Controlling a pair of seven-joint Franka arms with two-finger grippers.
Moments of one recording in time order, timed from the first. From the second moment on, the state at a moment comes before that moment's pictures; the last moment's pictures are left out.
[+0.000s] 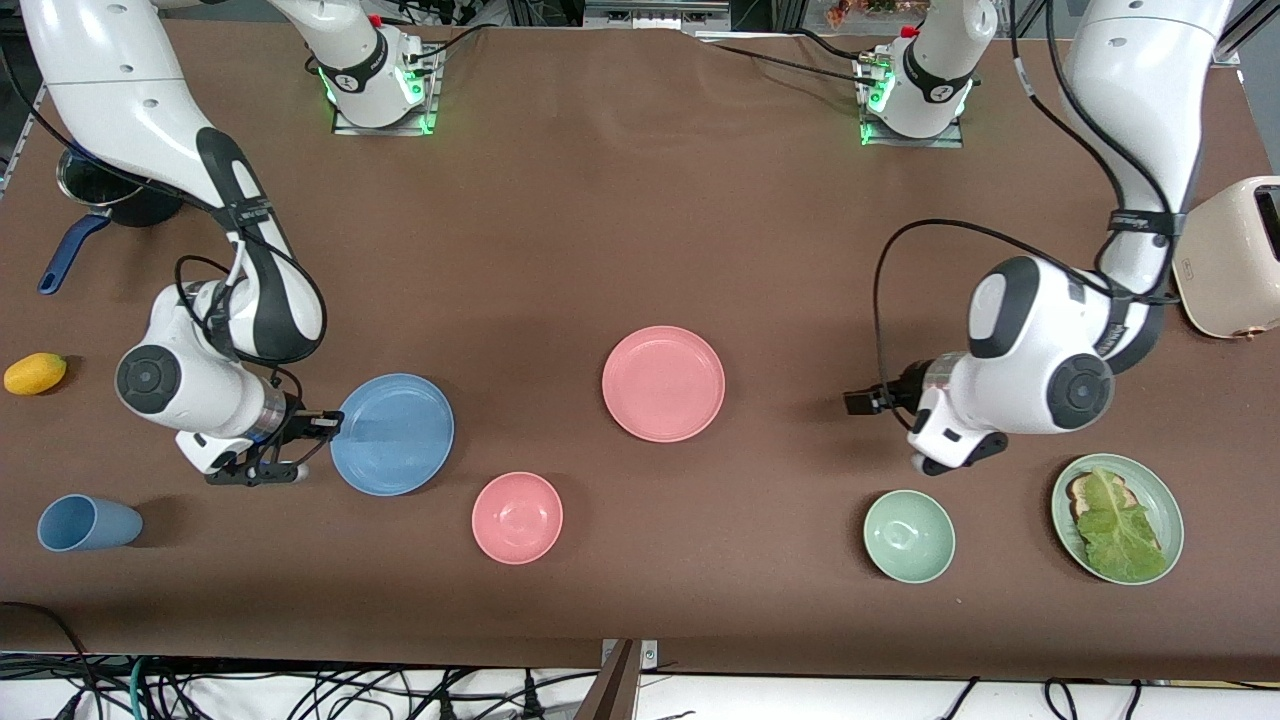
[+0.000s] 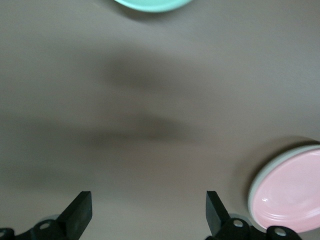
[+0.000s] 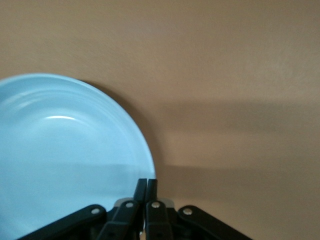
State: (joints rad) left arm 0.06 0.60 -0.27 -1.52 -0.10 1.87 -0.47; right arm -0.02 0.66 0.09 -1.59 -0.04 2.22 0.02
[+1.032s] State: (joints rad) left arm 0.04 0.30 -0.03 -1.61 -0.01 1.76 -0.32; right arm -0.02 0.70 0.09 -1.39 -0.04 2.03 -0.07
